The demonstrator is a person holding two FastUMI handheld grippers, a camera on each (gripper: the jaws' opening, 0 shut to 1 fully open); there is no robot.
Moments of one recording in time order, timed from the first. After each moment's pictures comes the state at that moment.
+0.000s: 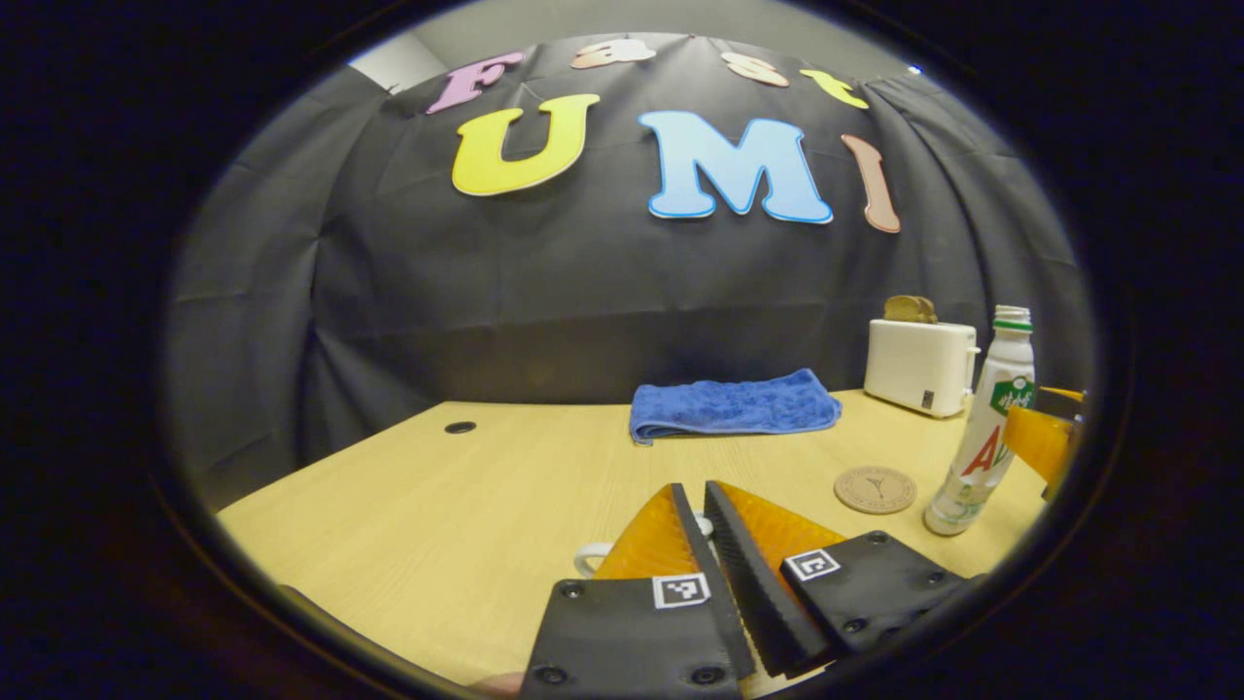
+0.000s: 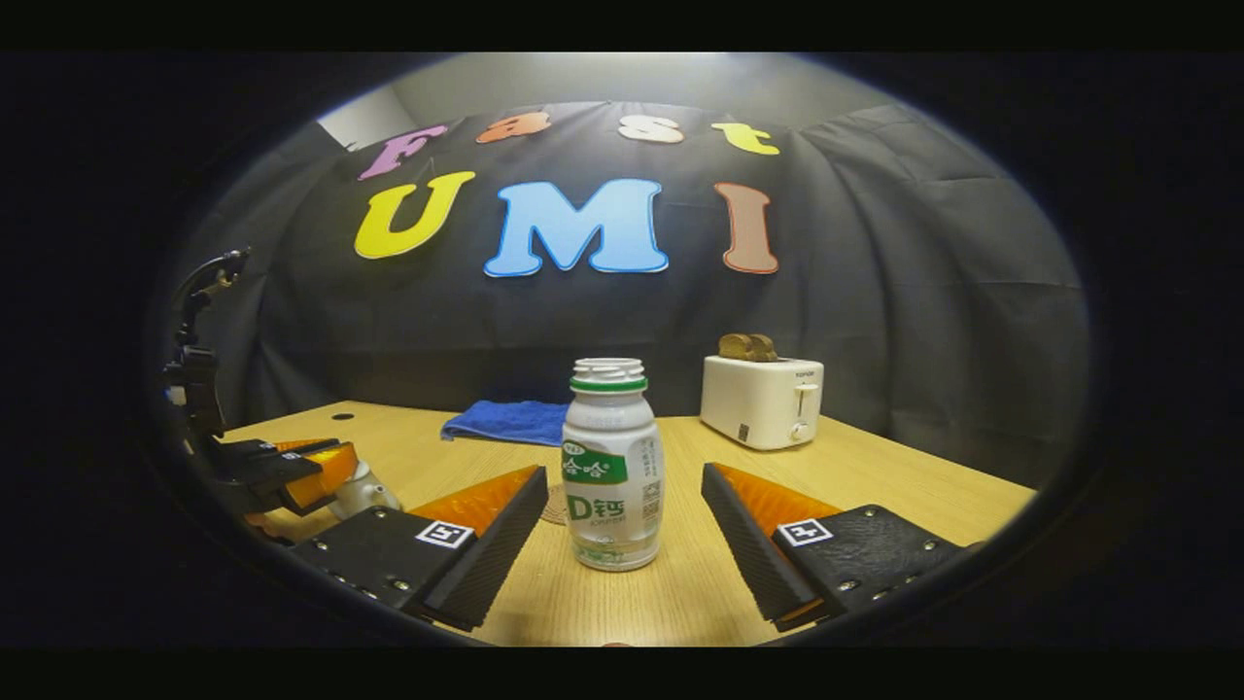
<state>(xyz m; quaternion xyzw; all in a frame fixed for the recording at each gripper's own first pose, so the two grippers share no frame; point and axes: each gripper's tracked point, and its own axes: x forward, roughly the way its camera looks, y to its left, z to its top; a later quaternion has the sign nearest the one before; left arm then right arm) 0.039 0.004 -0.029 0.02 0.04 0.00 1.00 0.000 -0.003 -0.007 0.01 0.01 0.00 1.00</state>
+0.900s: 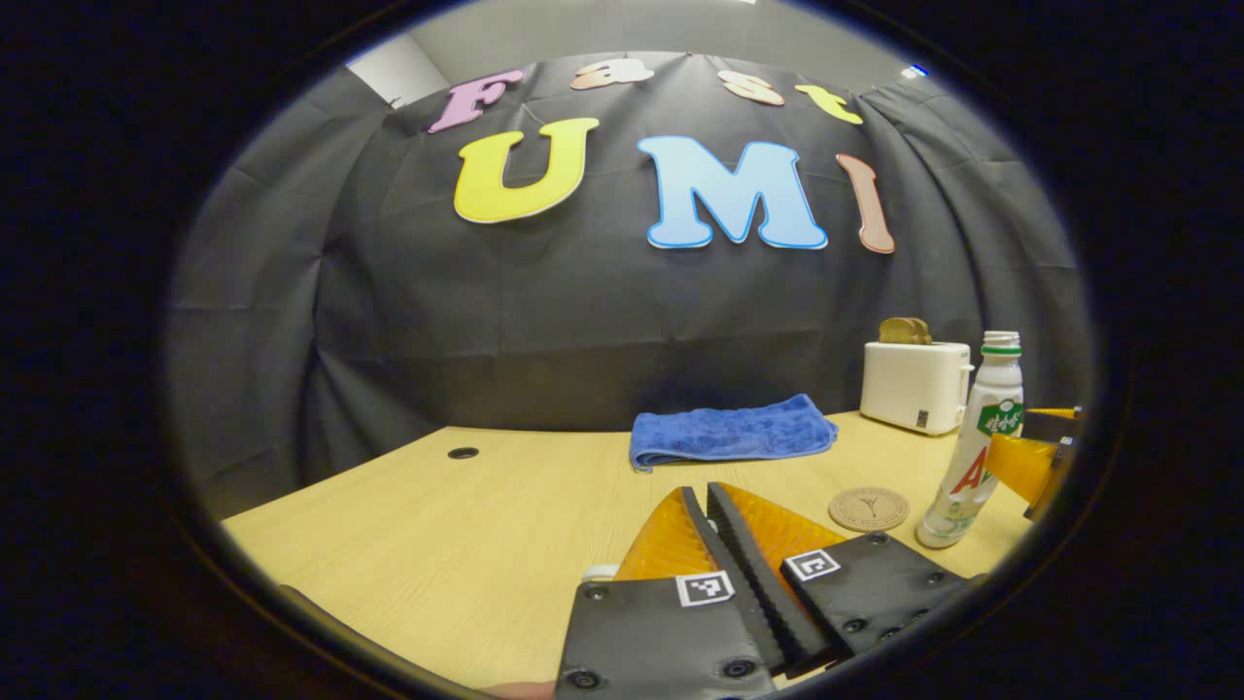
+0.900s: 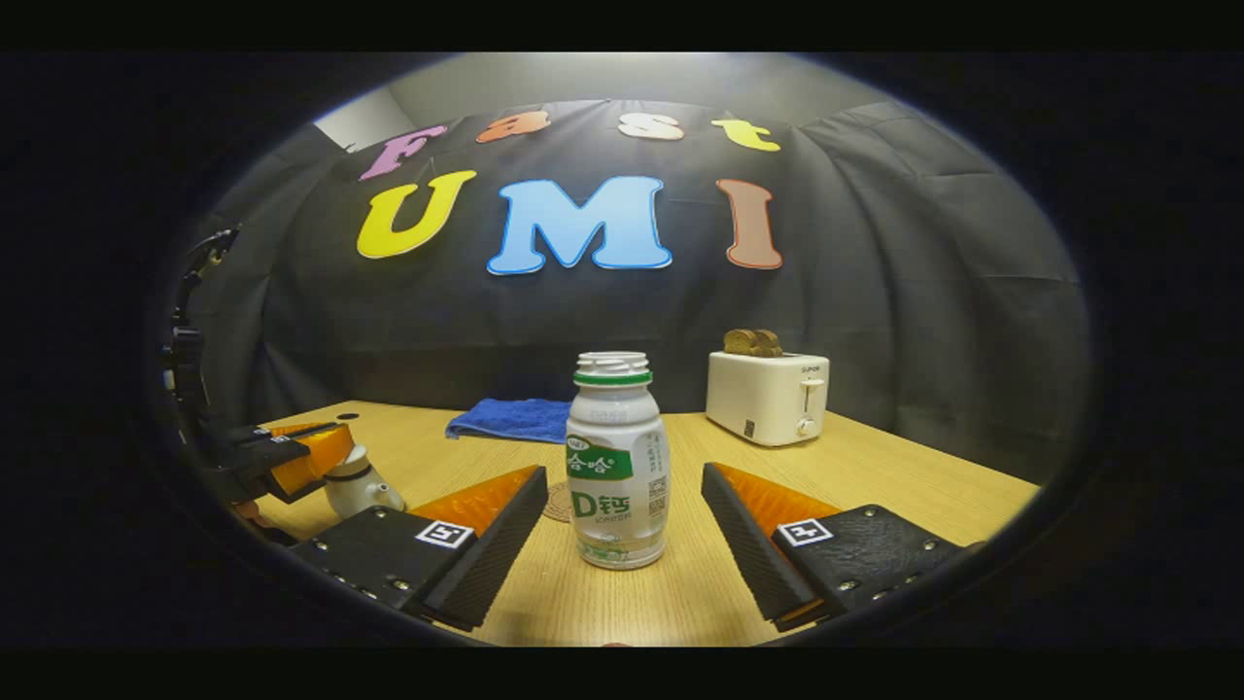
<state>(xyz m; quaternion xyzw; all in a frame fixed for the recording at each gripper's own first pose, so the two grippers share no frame) 0.031 0.005 0.000 0.03 -0.01 0.00 1.00 0.002 0.000 -0.013 0.01 0.01 0.01 1.00</state>
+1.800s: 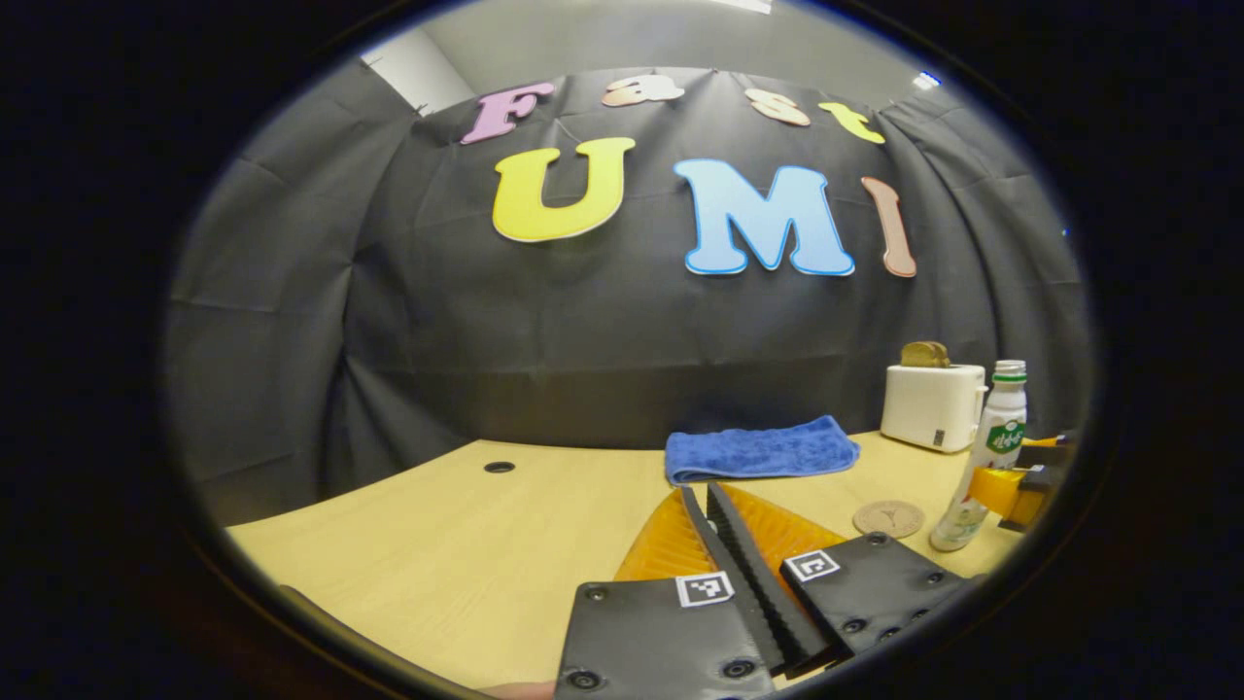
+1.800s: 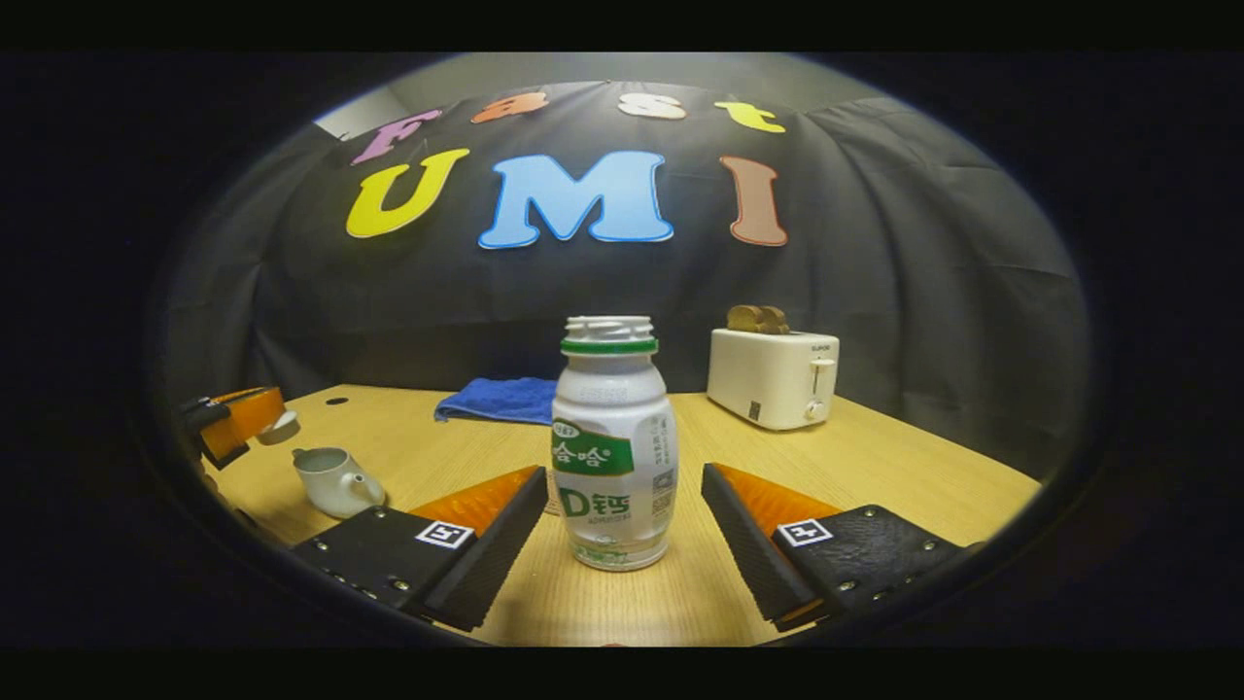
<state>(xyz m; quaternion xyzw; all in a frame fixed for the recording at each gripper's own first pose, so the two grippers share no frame) 0.012 0.062 0.016 0.01 -0.03 0.04 1.00 0.028 -0.004 -0.033 0.01 0.06 0.00 1.00</state>
